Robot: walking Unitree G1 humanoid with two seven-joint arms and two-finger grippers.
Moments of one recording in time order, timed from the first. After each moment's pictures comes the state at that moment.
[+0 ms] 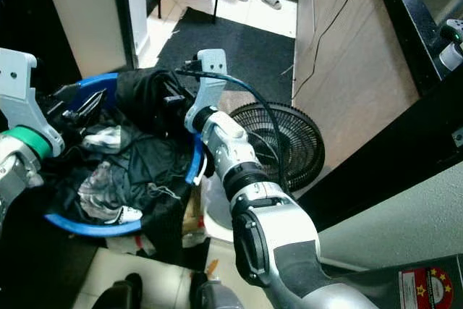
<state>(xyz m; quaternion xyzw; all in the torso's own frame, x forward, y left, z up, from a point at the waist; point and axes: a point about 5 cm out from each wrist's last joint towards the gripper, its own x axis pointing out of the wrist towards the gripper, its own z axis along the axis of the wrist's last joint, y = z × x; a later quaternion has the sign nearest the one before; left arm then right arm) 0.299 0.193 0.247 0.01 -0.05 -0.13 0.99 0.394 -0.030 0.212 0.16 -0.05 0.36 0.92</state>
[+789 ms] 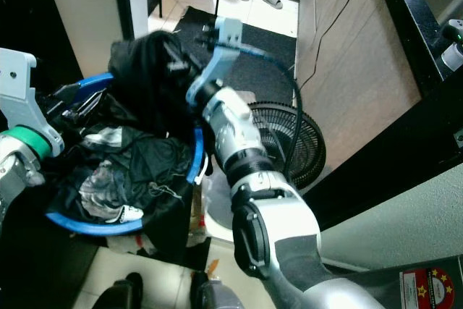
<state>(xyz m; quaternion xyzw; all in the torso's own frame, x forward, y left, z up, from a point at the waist) 0.299 0.193 0.248 0.02 -0.05 -0.13 0.99 0.398 -0.046 0.307 0.18 -0.22 0.37 0.88</state>
